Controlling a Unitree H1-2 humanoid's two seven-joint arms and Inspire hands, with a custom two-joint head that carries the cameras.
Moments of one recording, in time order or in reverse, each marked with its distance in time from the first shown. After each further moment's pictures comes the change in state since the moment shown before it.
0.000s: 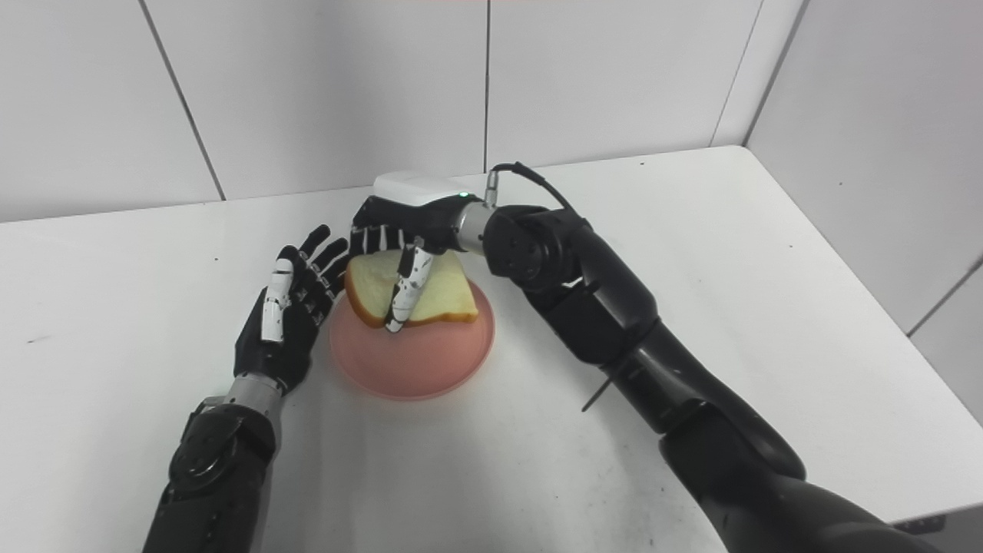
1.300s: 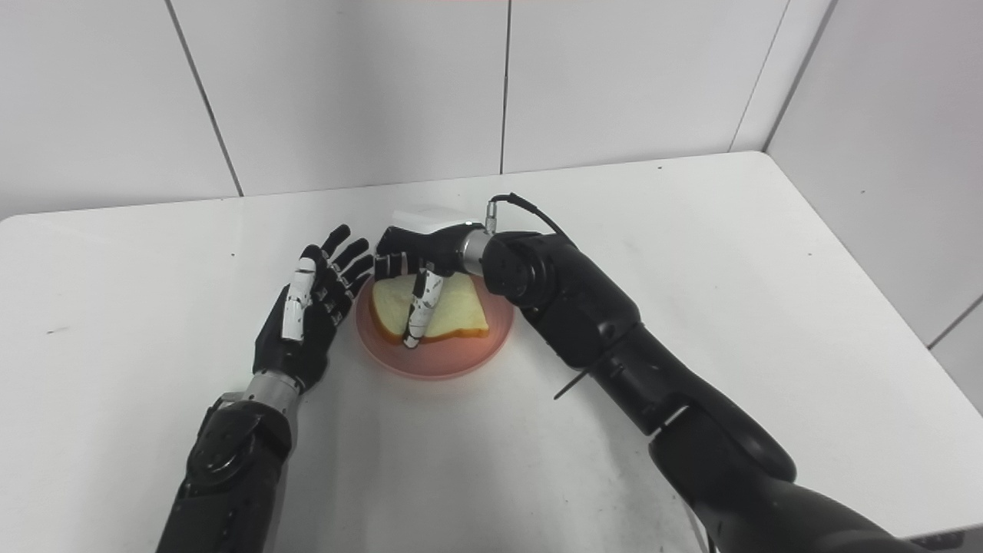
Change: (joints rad) left arm 0.006 0.000 -0.011 -0.017 0.018 0.010 0.007; right arm -0.024 0.011 0.059 0.248 -0.035 -0.078 -0.114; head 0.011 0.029
